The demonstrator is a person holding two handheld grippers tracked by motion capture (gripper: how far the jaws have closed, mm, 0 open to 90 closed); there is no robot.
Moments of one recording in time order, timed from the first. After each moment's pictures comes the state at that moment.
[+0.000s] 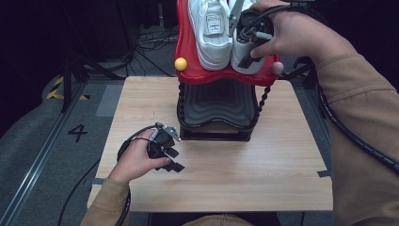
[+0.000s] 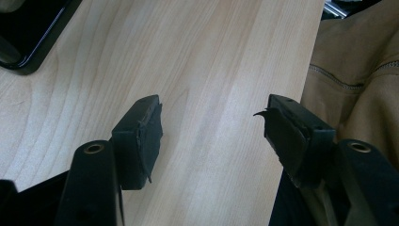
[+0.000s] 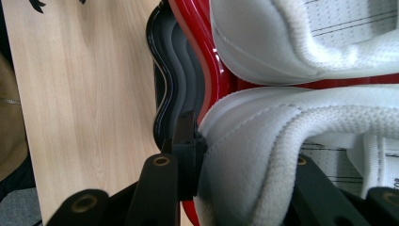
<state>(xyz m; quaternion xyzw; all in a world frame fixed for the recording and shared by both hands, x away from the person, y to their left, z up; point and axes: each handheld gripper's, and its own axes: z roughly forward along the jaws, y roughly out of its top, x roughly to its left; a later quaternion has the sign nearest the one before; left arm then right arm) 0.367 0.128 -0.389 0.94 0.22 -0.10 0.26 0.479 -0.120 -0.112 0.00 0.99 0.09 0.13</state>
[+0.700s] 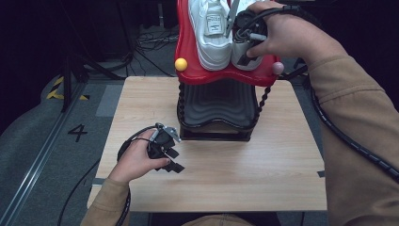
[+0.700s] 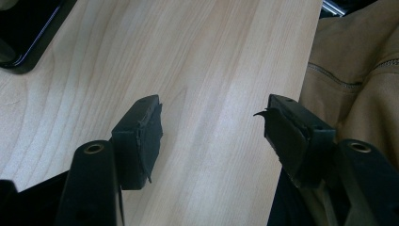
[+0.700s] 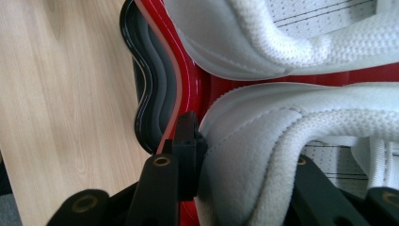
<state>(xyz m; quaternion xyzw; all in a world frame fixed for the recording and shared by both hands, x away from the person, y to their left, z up) 0.366 0.128 -0.389 0.94 0.22 -0.10 0.26 0.490 -0.117 -0.119 0.02 0.98 0.07 0.16</state>
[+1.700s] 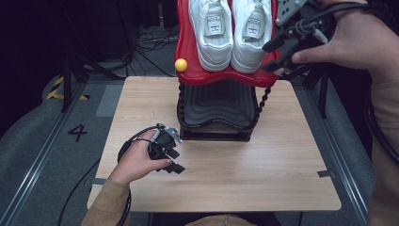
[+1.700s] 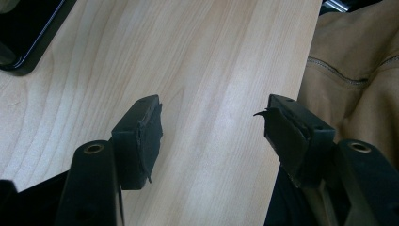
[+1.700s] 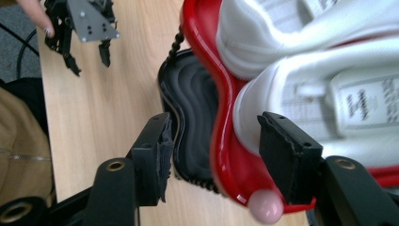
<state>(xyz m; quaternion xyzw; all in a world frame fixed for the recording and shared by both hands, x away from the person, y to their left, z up) 0.363 0.124 -0.386 0.94 0.22 -0.09 0.25 0.416 -0.189 -0.077 0.05 0.96 0.24 0.16</state>
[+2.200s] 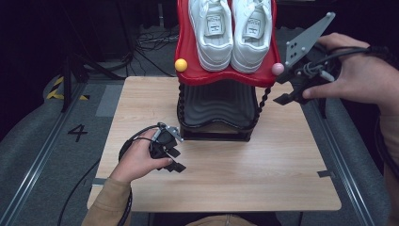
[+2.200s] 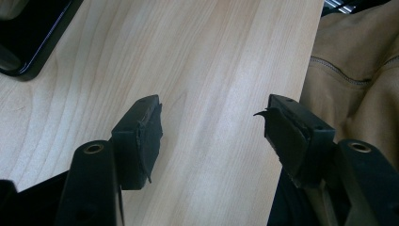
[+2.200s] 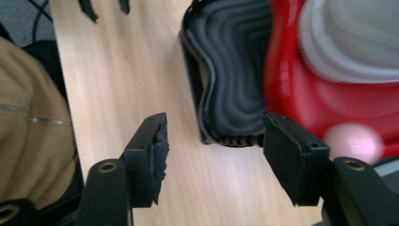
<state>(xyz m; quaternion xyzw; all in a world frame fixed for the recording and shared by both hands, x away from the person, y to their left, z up) 0.366 0.121 -0.385 0.94 0.22 -0.09 0.25 0.394 -0.220 -0.137 0.07 0.97 0.20 0.12</state>
